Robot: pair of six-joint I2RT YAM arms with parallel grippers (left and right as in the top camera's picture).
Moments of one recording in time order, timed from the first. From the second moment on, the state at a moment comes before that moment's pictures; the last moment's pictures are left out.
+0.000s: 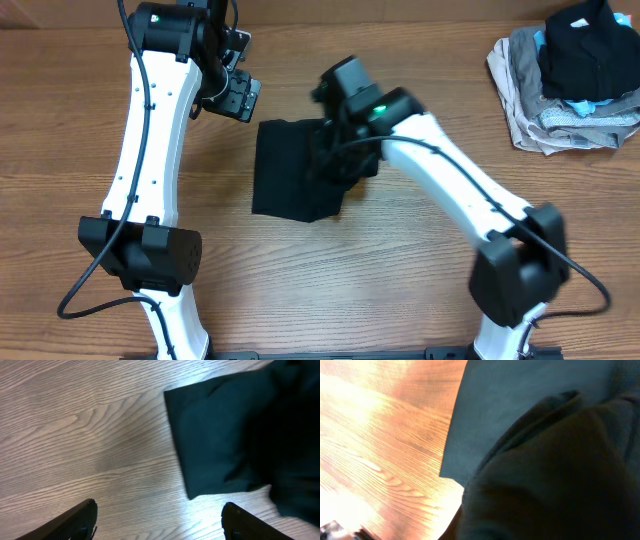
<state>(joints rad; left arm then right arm) -0.16 2.05 2.27 -1.56 -0.01 0.10 0.59 1.96 1.68 -0.87 -0.33 0.42</state>
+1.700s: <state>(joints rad) 0.02 2.05 2.27 -1.52 -0.01 0.09 0.44 2.06 1.68 -1.00 -0.54 0.44</state>
